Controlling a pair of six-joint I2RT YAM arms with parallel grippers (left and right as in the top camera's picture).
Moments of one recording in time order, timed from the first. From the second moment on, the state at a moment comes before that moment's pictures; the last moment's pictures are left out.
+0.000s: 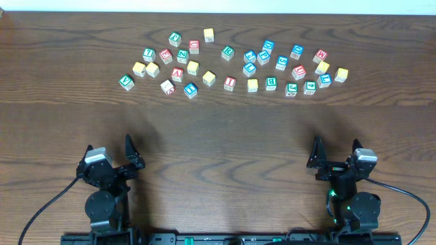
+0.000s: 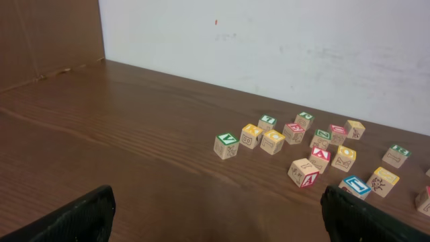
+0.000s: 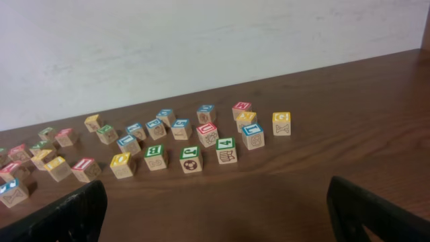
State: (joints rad) left arm 0.13 0.01 0.02 -0.11 -0.09 -0.17; right arm 0.06 0.01 0.01 -0.06 0.07 0.22
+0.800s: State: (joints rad) left arm 0.13 0.02 0.02 -0.11 -0.09 -0.17; right arm 0.06 0.01 0.01 -0.06 0.07 0.22
